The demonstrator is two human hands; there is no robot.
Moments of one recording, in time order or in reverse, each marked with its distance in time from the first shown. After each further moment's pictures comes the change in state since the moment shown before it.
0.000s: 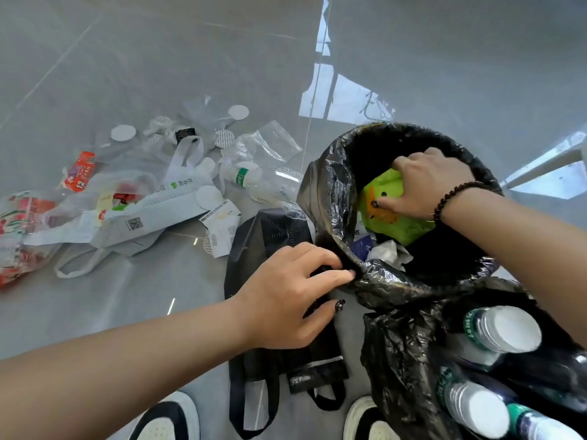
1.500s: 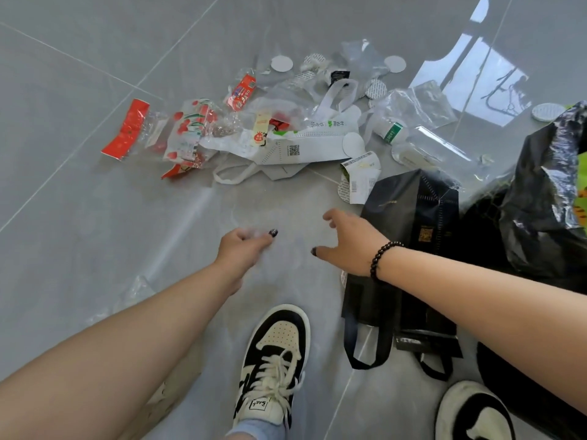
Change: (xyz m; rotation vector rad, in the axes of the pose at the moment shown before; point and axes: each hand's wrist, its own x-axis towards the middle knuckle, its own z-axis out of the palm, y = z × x) left_hand -0.255 -0.088 -0.039 -0.880 0.742 -1.702; right_hand -0.082 -0.327 0.000 0.663 -0.461 -0.449
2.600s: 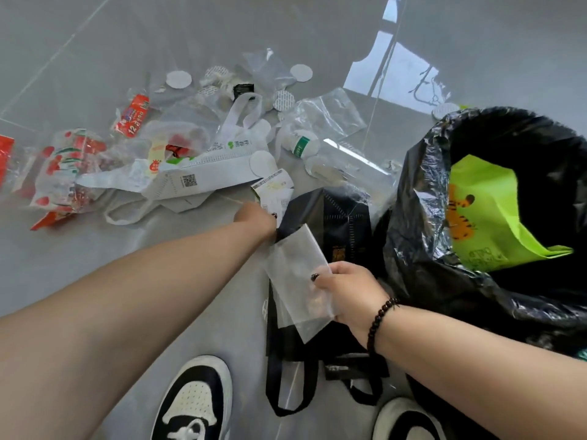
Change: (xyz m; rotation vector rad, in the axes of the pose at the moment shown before) left_hand 0.053 0.076 0.200 0.809 -0.076 0.173; right_hand -0.049 0.091 -0.025 1.144 0.176 0.621
